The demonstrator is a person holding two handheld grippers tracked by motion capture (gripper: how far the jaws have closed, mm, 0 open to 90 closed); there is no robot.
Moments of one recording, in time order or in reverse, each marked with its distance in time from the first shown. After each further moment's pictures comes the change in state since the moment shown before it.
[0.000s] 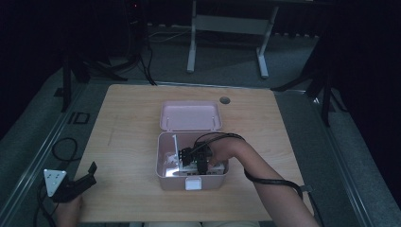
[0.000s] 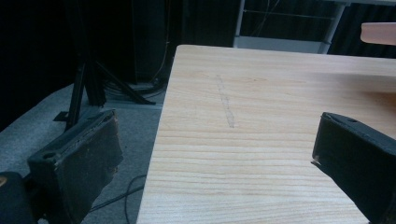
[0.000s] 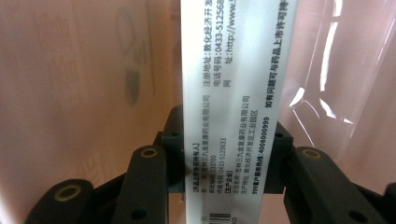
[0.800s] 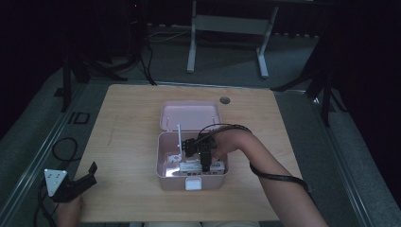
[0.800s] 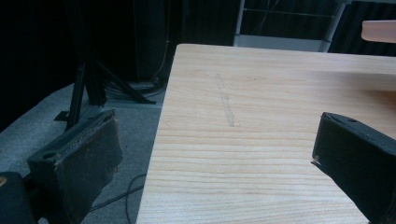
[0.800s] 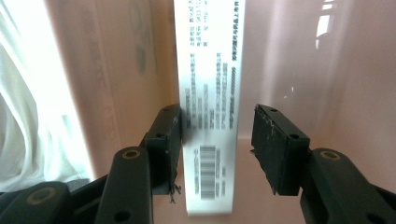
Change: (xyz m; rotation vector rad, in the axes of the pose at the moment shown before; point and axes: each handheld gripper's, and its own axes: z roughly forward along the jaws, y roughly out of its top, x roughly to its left) left arm -0.001 0.000 0.001 0.003 0.002 0.003; right arm -0.003 -0.015 -0.037 -0.011 -0.008 0.037
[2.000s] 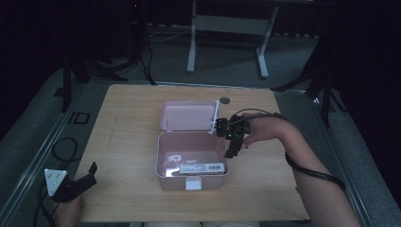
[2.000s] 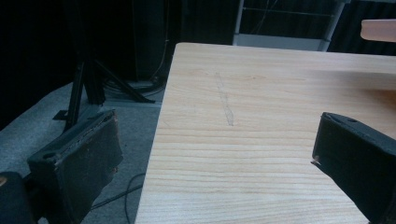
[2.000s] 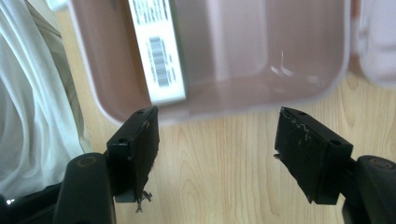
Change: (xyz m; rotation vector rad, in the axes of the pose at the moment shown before) left arm 0.000 0.000 0.000 0.004 -0.004 0.001; right arm -0.009 -0.095 -0.048 -0.167 -0.070 0.149
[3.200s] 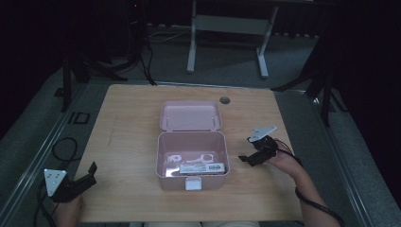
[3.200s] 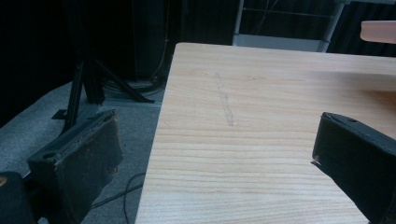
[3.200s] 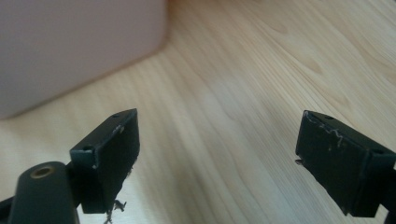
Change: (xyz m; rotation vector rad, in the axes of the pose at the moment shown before) left arm 0.001 0.000 0.000 0.001 -0.003 -0.005; right arm -0.025 -0.145 0.135 -0.611 -0.267 0.364
